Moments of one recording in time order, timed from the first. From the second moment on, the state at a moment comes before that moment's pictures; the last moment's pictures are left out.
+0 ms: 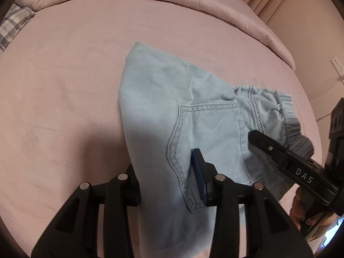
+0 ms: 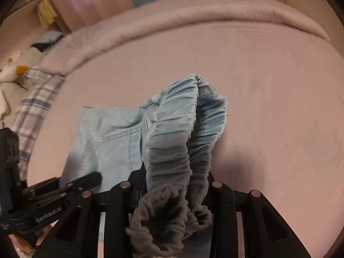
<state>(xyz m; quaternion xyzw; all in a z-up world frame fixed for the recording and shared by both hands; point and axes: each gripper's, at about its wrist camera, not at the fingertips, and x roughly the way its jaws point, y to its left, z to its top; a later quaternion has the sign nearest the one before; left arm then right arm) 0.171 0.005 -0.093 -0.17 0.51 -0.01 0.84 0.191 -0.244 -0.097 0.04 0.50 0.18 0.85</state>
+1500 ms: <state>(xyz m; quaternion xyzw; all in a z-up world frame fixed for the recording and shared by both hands) 0.014 0.000 0.021 -0.16 0.39 0.03 0.91 0.059 -0.281 0.014 0.02 0.38 0.14 0.91</state>
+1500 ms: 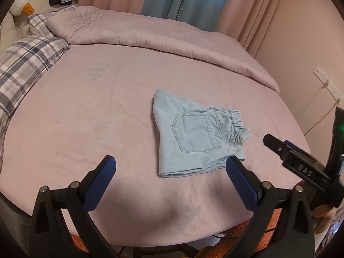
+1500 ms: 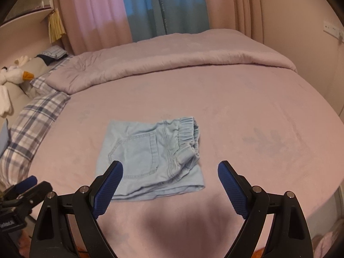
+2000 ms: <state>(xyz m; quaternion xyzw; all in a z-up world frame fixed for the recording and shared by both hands) 0.015 -0.015 0.018 -0.14 0.40 0.01 0.91 0.056 -0.283 0.012 0.02 0.38 0.12 0.92</state>
